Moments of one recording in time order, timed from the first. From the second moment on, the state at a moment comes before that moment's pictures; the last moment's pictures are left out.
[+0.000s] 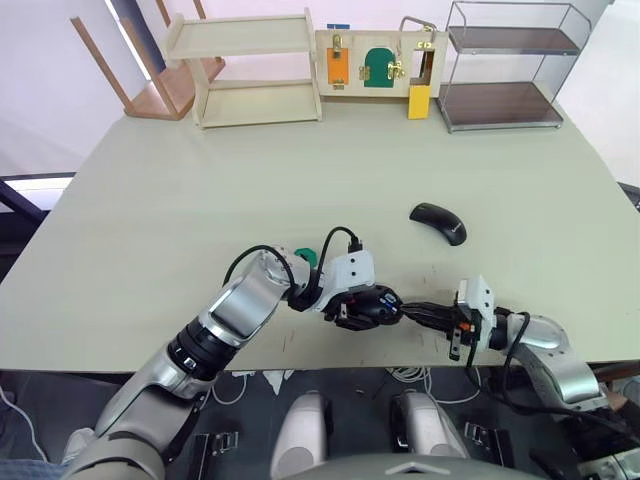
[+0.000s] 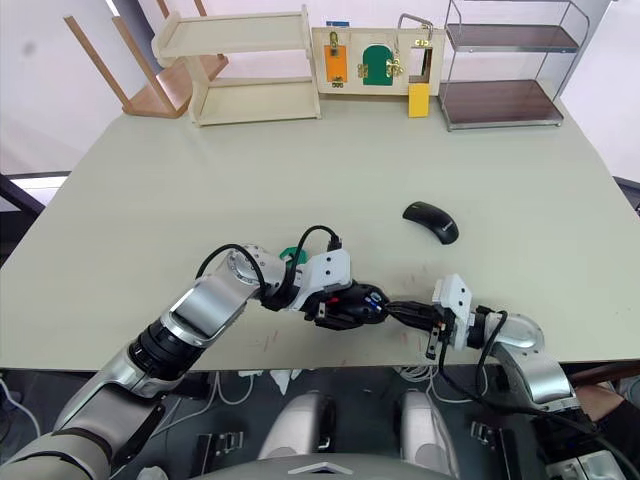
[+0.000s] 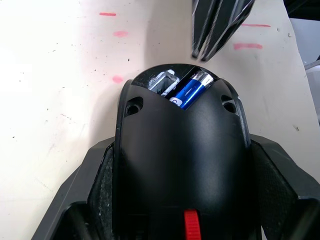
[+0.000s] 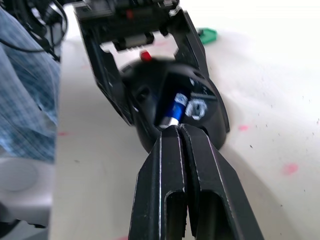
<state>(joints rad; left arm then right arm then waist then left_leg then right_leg) -0.56 0.58 -0.54 -0.21 -0.08 0.71 -1.12 -0.04 -0.50 0.14 -0.03 0.43 0.03 1.11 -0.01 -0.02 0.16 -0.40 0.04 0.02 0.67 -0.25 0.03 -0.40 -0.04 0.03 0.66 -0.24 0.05</state>
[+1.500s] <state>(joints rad) -0.56 0.57 -0.52 -0.24 -0.14 0.80 -1.09 -0.11 -0.60 -0.13 0.33 0.56 -0.20 1.58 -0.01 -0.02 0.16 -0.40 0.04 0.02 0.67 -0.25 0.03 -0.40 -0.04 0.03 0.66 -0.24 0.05</state>
